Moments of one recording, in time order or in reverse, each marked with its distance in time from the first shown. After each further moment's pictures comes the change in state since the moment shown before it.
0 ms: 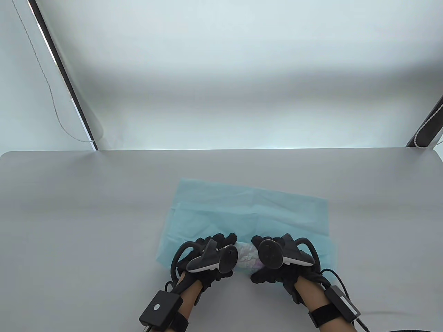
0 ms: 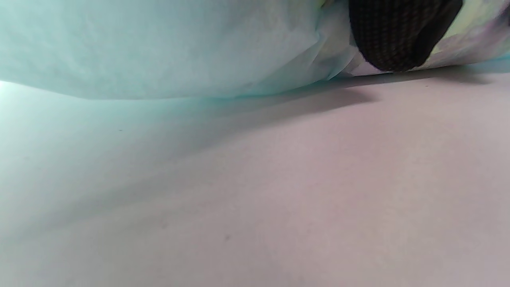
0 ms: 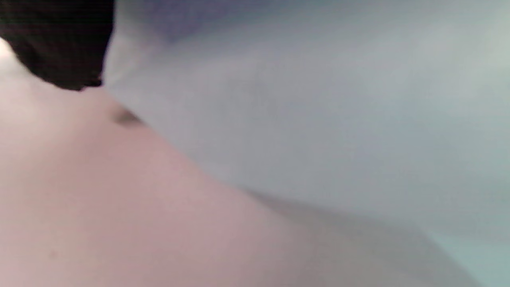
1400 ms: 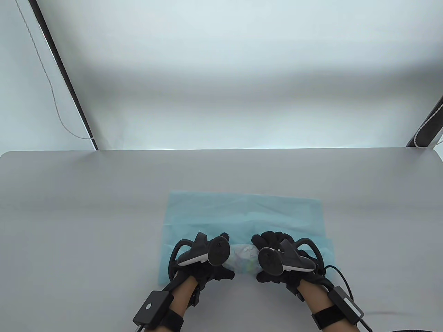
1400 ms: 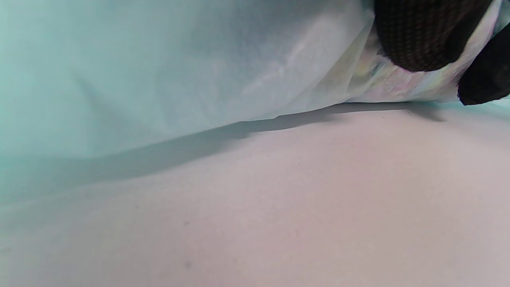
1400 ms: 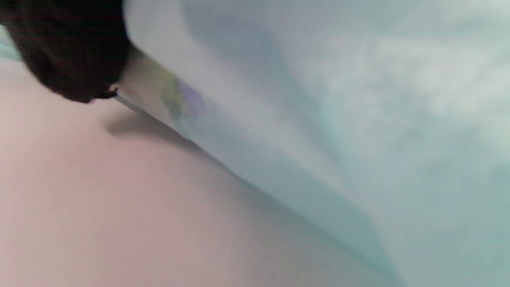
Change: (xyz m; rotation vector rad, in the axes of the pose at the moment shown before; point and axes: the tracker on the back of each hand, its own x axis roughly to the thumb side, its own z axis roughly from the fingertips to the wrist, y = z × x) left_hand -0.014 0.003 0.003 -0.047 -0.052 0.190; right_hand 0.003 -0.007 0.010 -0.097 -0.017 0.143
